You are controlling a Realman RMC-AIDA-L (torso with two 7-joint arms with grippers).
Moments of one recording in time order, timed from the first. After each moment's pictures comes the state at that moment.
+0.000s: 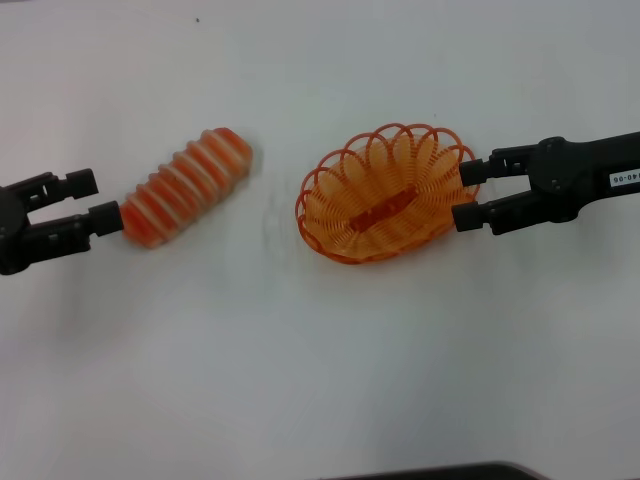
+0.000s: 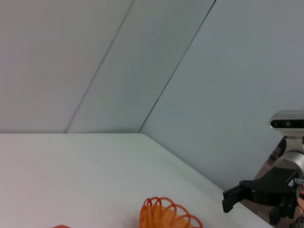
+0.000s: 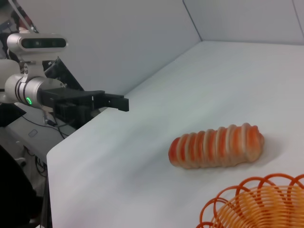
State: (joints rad) left arm -0.32 -1.95 0.85 0.65 1.70 1.72 -1.59; right arm 0.49 1.92 -0.84 -0.67 -1.98 -1.74 1.69
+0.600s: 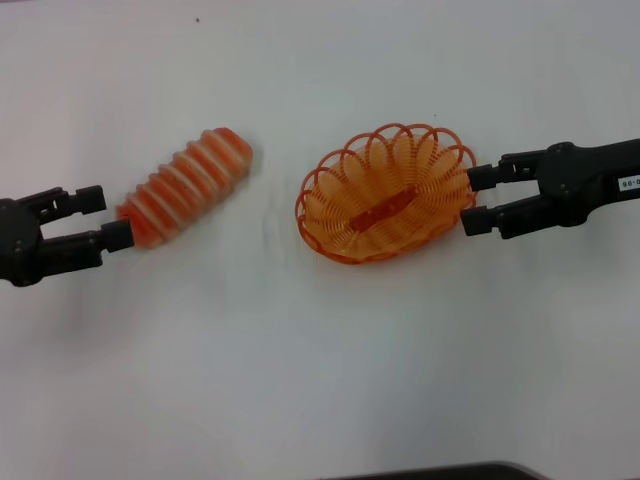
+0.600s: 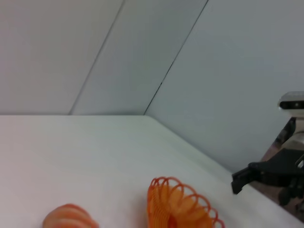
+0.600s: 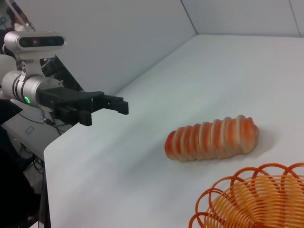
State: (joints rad) left arm -0.32 -1.96 0.85 0.67 1.77 1.70 -1.59; right arm 0.48 1.92 -0.83 -0.67 -2.00 -1.75 1.70
